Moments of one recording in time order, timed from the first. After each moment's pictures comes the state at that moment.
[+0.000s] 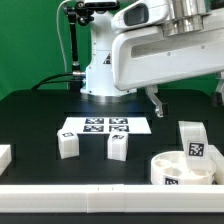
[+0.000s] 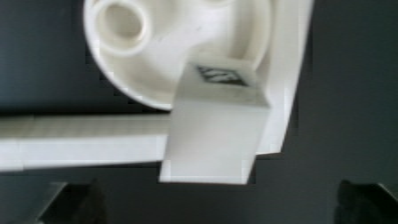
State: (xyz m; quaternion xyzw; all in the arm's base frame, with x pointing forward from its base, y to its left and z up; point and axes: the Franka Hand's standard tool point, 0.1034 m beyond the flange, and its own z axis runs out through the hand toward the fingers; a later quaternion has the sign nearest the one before) arm 0.634 0.074 0.124 -0.99 -0.03 -0.09 0.08
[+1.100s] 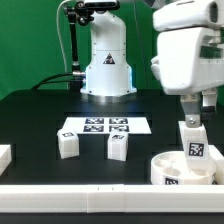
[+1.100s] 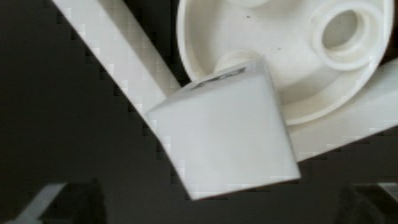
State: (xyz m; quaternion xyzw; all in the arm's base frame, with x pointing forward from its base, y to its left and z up) arm 0.638 0.094 0.108 -0.86 -0.50 -0.09 -0.03
